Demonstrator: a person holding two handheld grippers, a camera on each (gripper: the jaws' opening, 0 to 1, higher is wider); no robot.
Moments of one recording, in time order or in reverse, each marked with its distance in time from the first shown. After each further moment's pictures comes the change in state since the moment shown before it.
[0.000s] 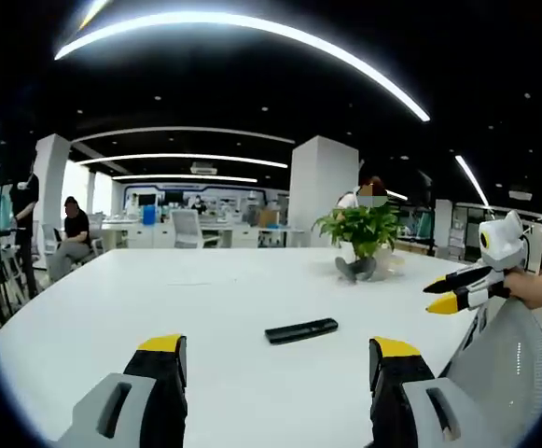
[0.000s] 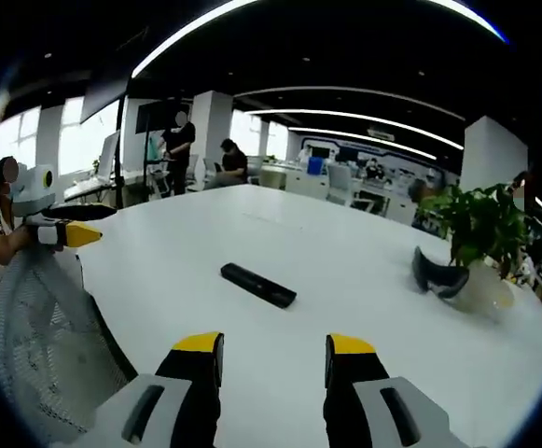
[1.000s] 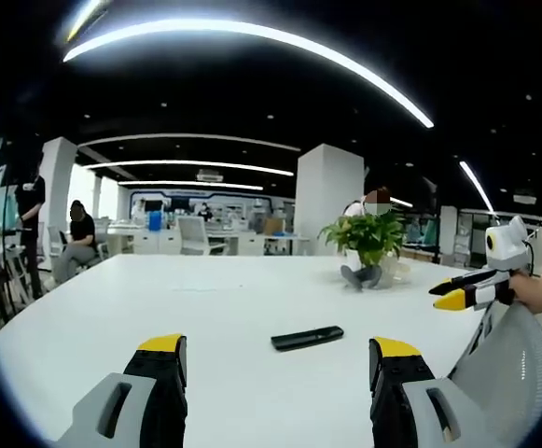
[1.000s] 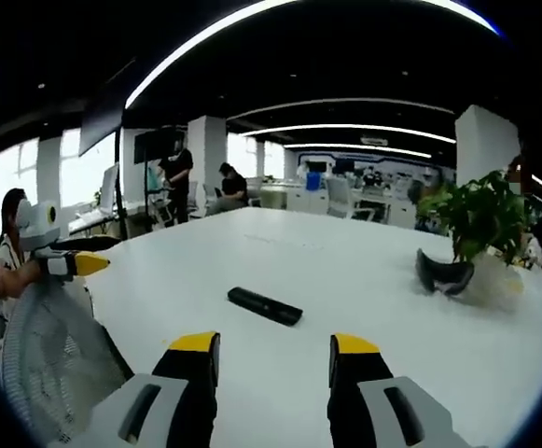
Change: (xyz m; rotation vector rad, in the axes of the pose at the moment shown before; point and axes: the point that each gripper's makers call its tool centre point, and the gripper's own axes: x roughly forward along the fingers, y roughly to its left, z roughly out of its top) left arm -0.003 0.006 0.005 -0.007 -0.033 0.034; right arm -0.006 -0.007 0.015 0.119 -0.112 0.020
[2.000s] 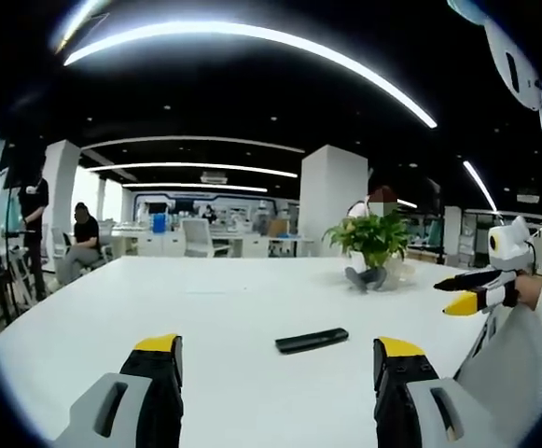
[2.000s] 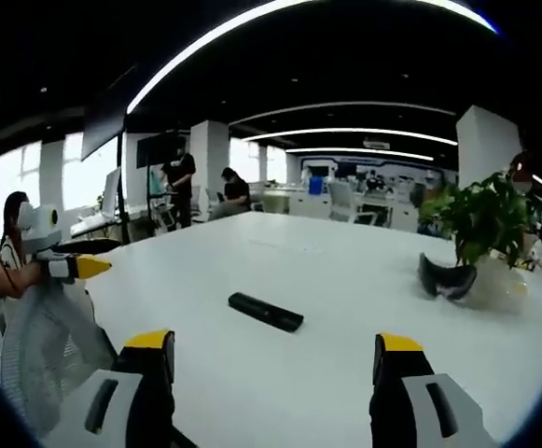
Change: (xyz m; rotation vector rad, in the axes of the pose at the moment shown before) left arm 0.003 -0.001 0.004 0.002 -0.006 0.014; right arm 0.006 -0.006 0.000 -0.010 -0.011 -0.005
